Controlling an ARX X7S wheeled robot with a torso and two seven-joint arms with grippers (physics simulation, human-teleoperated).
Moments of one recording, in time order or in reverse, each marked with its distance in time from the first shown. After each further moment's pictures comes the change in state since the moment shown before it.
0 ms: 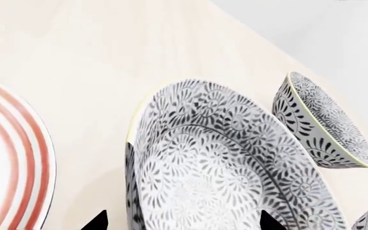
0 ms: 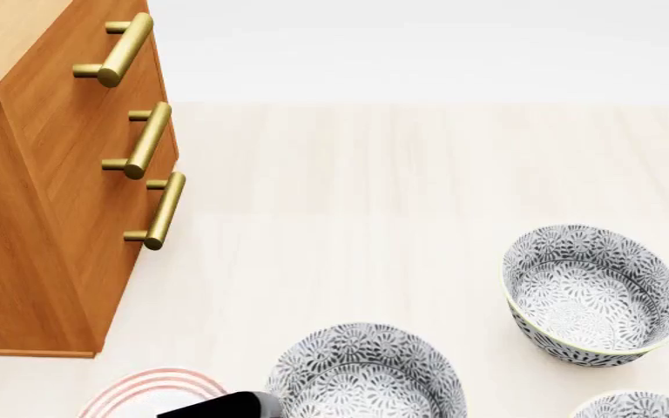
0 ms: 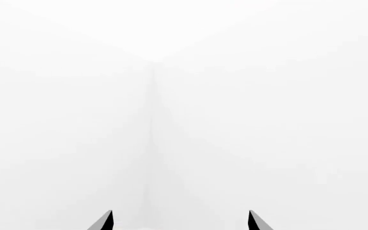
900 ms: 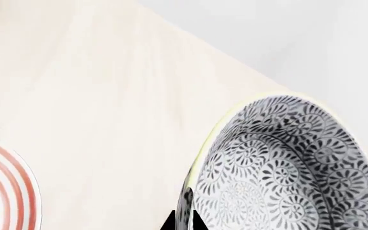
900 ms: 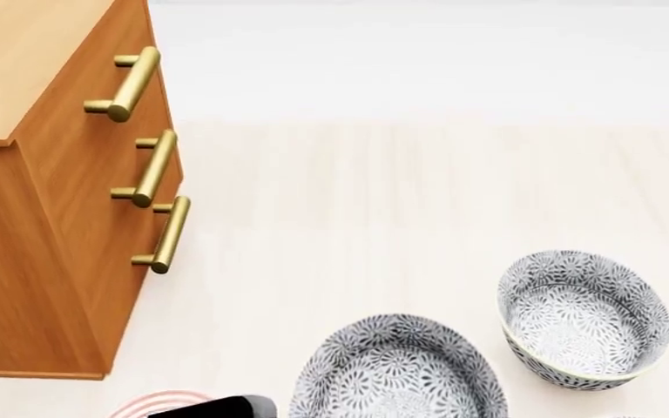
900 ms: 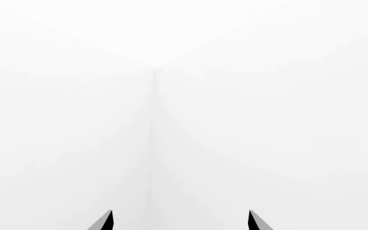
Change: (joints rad) left arm -0.004 -0.039 0.070 0.017 0.023 0.106 0.013; right arm -0.003 -0.001 0.002 -0.012 0.002 -0.002 -0.002
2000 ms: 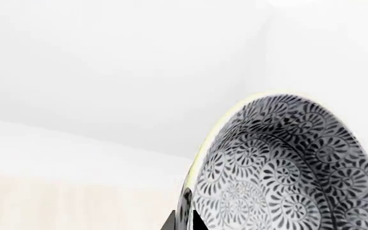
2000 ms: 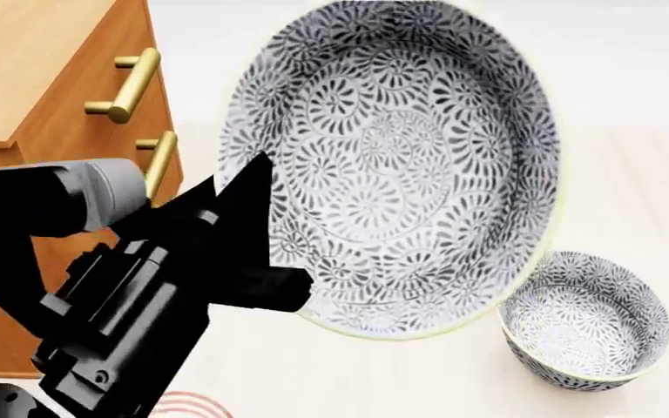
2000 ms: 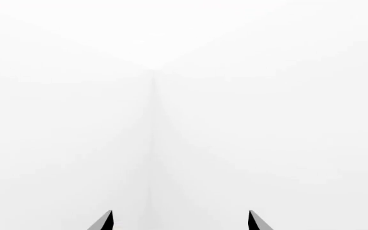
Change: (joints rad) left arm -0.493 -0.159 -0.085 0.484 -0.255 -0.236 -0.251; right arm 0.055 0.010 -0.038 0.037 -0.026 -0.002 0.017
